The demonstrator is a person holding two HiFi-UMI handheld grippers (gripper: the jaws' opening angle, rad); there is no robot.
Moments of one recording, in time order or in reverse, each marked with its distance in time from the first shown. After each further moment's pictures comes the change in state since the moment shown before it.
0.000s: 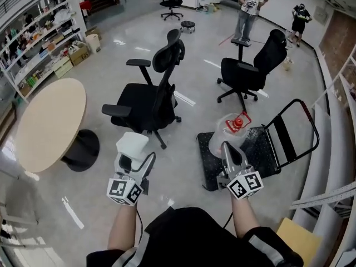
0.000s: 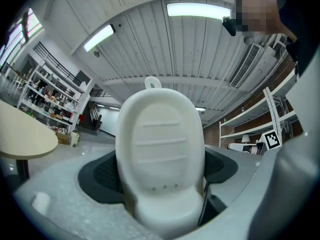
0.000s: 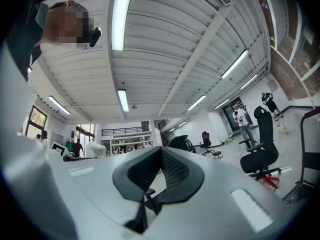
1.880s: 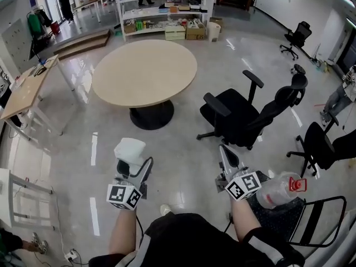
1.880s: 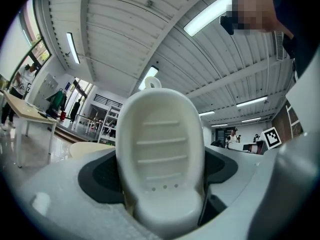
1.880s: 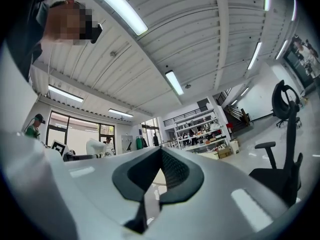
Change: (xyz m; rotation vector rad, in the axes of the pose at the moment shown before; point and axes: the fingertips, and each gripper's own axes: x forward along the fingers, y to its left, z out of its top) left arm -0.326 0.138 0.059 0.114 -0.155 0.779; right arm 0.149 0.310 -0.116 0.127 0.201 0.772
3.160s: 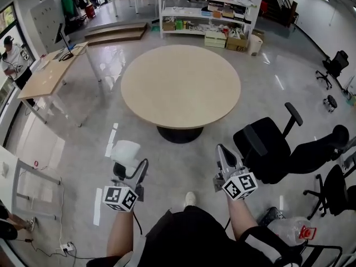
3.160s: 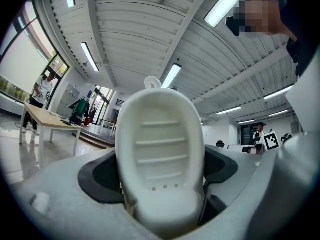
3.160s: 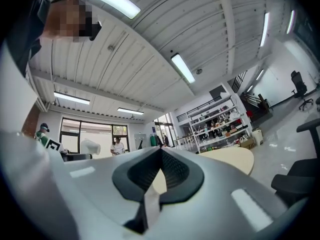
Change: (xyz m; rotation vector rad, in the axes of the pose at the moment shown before) left arm 0.052 0.201 0.025 0.009 -0.006 0.267; right arm 0.259 0.014 -0.066 0.056 0.052 0.192
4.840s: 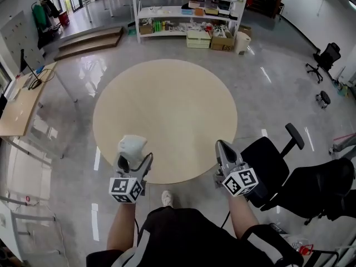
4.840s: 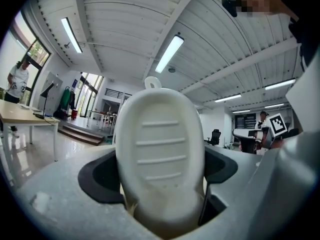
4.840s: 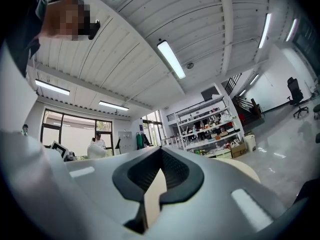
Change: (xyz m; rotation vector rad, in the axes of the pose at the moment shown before) left arm 0.355 0.062 -0.049 0.045 0.144 -0.099; right arm 0.226 -0.205 0.015 -0.036 0.010 -0.119
